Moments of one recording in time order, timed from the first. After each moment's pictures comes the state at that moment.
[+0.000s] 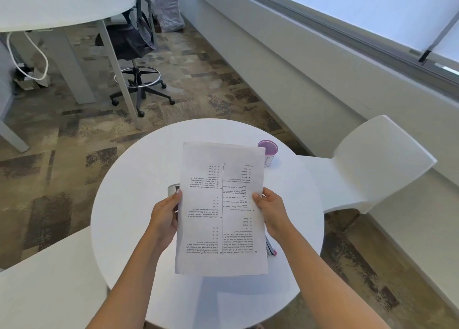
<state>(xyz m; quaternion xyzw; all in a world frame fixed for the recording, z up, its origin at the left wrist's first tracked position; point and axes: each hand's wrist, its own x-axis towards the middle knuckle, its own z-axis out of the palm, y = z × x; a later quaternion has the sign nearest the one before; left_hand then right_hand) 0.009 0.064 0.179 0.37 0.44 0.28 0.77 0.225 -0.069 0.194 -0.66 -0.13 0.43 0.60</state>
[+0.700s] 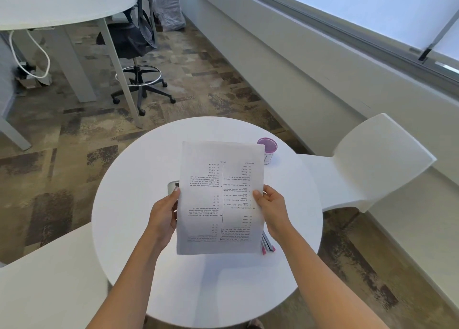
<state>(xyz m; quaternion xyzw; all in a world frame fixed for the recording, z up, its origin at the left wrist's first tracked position) 0.005 0.052 0.178 0.41 0.46 0.28 0.74 0.221 -0.080 0.191 -0.66 -0.15 0.39 0.62</state>
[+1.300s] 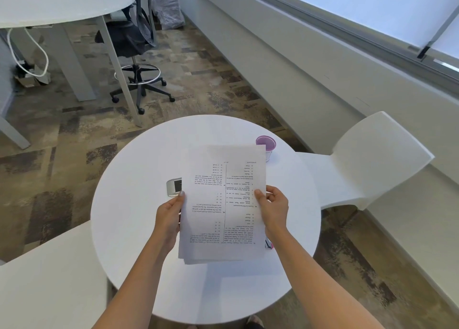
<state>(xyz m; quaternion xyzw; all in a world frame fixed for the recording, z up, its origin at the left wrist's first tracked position) 0.014 0.034 0.167 0.40 0.50 0.29 0.71 0.218 -0.082 0.174 -0.73 -0.10 0.27 0.62</state>
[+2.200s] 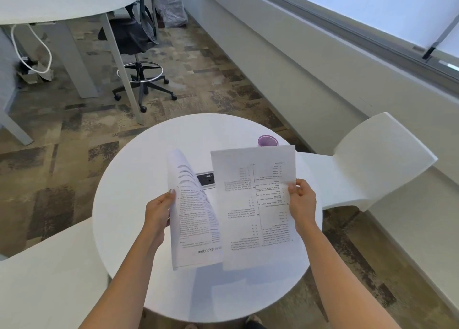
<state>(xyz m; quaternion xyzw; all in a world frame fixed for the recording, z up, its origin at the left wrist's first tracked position) -0.006 0.058 0.160 0.41 0.53 0.30 0.68 0.277 -0.105 0.175 -0.82 -0.17 0.18 0.52</state>
